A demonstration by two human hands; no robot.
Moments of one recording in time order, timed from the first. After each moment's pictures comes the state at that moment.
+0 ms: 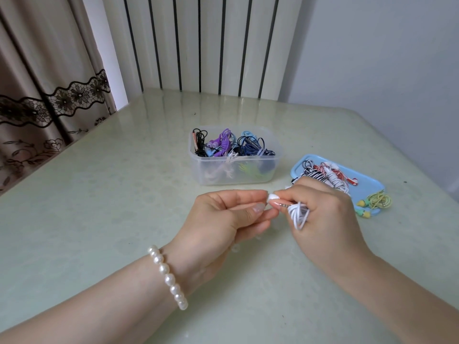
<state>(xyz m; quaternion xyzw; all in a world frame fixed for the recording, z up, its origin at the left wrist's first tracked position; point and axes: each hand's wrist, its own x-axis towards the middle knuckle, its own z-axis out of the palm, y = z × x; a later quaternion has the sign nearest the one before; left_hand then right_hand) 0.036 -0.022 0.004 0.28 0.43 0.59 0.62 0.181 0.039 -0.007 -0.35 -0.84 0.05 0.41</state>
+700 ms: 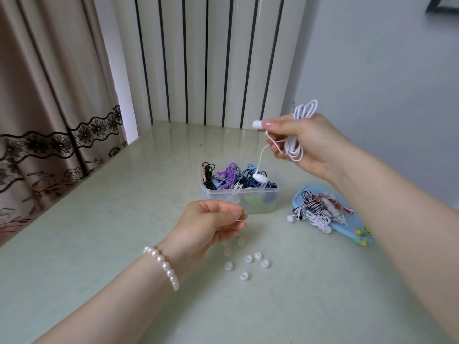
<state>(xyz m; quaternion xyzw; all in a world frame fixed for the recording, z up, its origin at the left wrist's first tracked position) -0.011 -0.003 0.011 0.34 0.50 0.57 0.56 0.127 0.100 0.121 -0.37 -0.63 0.56 0.40</state>
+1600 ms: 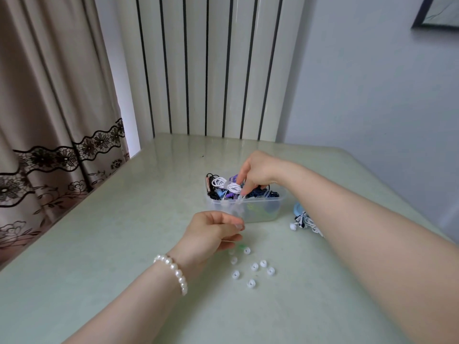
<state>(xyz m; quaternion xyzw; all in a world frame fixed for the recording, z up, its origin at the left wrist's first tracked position) -0.018 0.003 0.003 0.38 0.56 0.53 0.51 0.071 0.139 0.085 -0.48 -0.83 0.27 0.04</state>
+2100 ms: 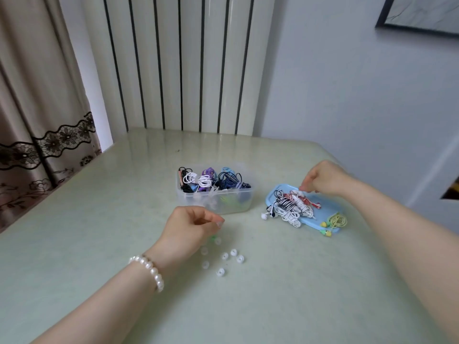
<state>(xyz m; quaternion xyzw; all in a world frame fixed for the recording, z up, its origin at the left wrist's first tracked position) 0.000 0.002 -0.002 0.47 0.59 0.51 0.40 0.249 0.174 0.055 -0.63 -0.74 0.17 0.14</state>
